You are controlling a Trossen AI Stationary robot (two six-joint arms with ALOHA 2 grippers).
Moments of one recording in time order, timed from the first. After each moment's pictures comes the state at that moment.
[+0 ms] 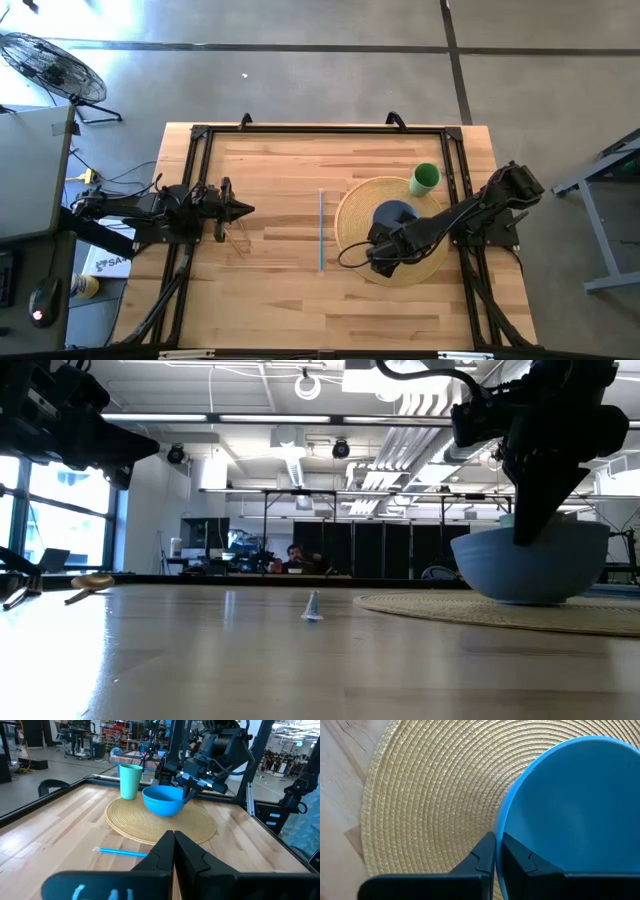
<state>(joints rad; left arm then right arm) -0.08 0.03 0.03 0.00 -0.11 -0.14 0.41 1.62 1.06 -0.94 0.31 0.88</state>
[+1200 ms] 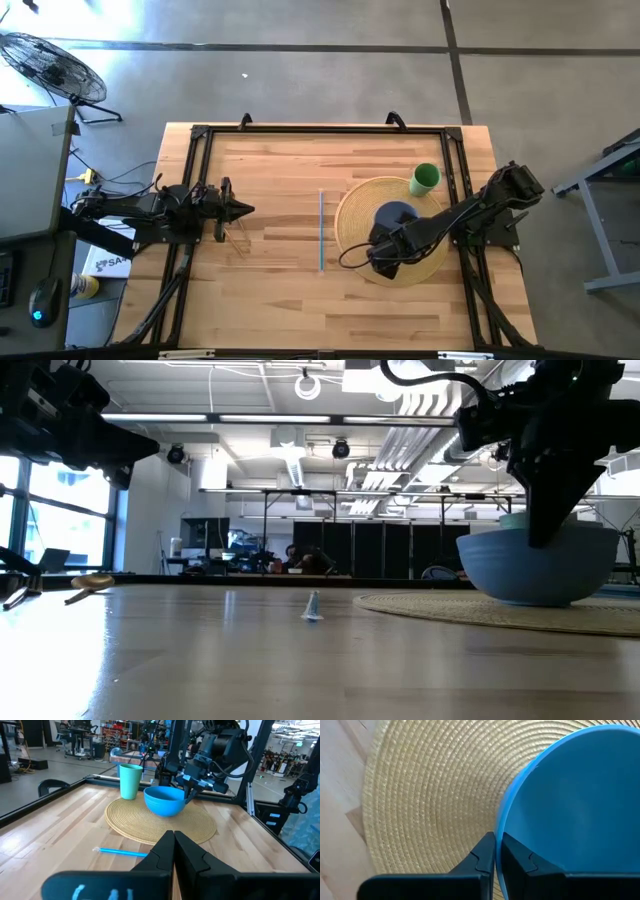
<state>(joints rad) -0.08 0.03 0.03 0.00 -0.11 -0.14 0.41 1.62 1.07 -0.97 0.25 0.85</state>
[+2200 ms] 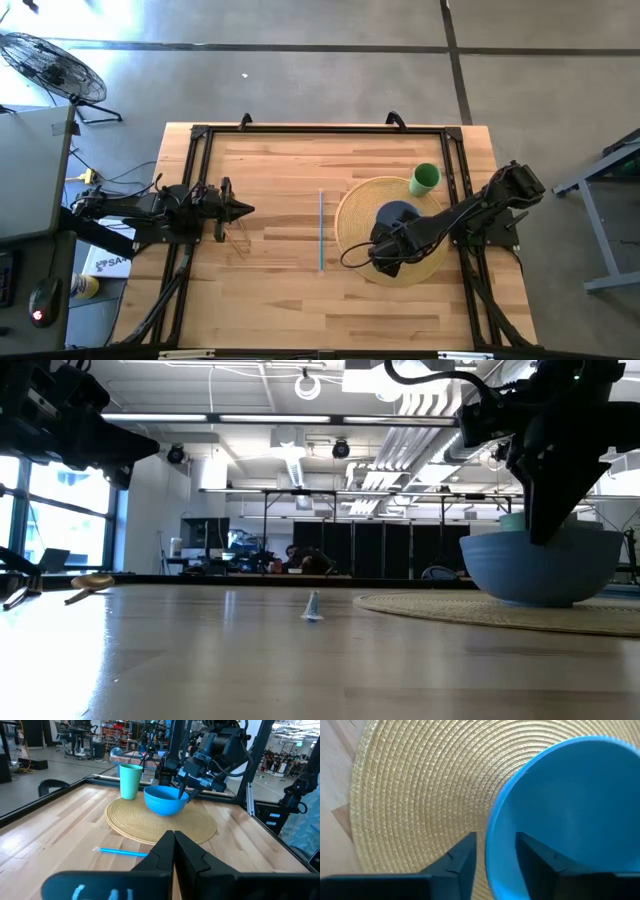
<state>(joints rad) -0.08 0.03 0.03 0.00 -0.11 -0.14 0.41 1.60 1.07 -1.00 0.28 0.84</state>
